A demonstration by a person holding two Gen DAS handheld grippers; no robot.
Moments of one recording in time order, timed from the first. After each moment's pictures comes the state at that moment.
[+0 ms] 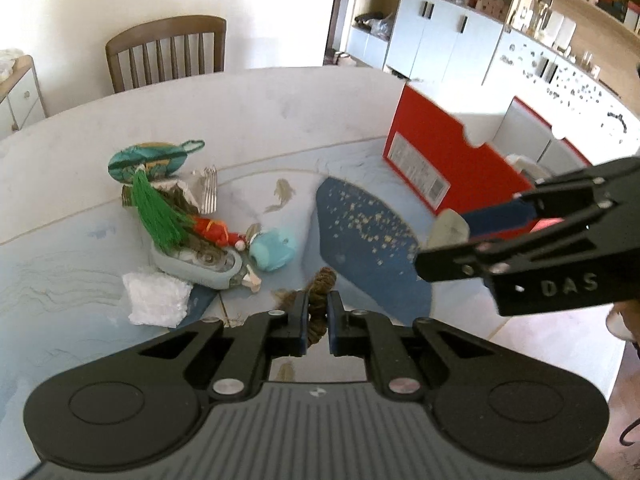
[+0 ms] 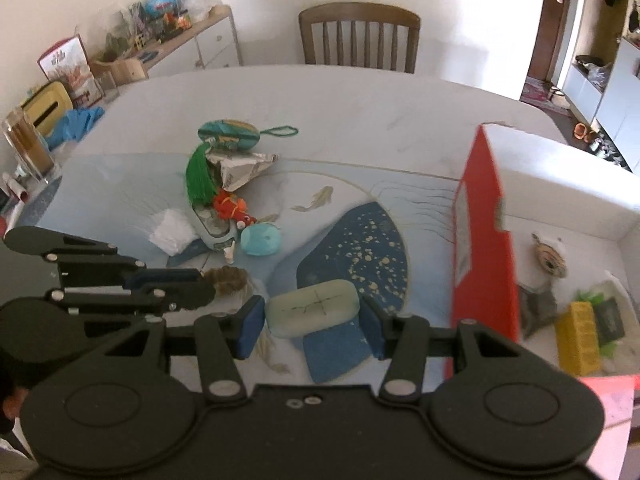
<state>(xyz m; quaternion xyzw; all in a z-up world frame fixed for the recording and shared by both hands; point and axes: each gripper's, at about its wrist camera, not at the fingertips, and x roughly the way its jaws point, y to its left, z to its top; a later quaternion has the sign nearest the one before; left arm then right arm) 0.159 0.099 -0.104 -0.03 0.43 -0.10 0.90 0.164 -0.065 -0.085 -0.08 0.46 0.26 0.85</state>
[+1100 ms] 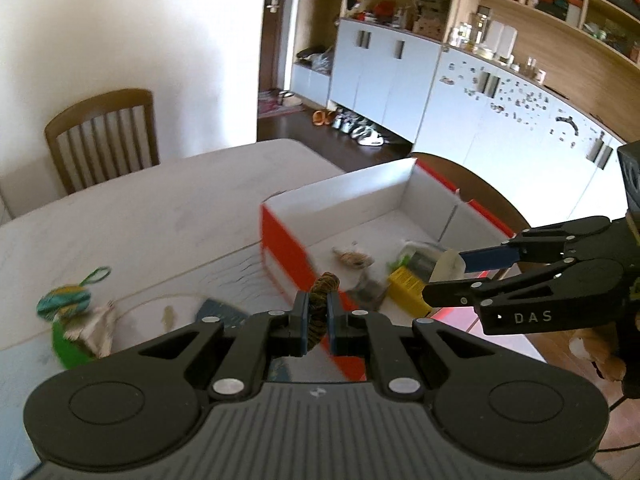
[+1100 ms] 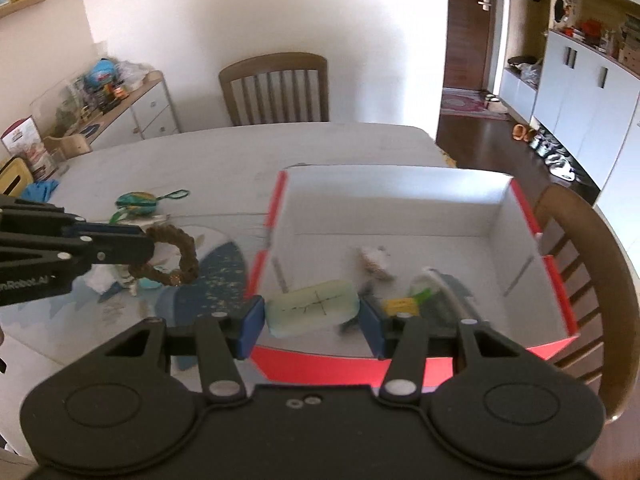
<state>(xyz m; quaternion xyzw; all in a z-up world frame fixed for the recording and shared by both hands) 0.197 -0.029 -0.005 0.01 0.37 -0.16 0.91 0.181 -0.225 -0.041 -0.03 0.41 0.20 0.89</state>
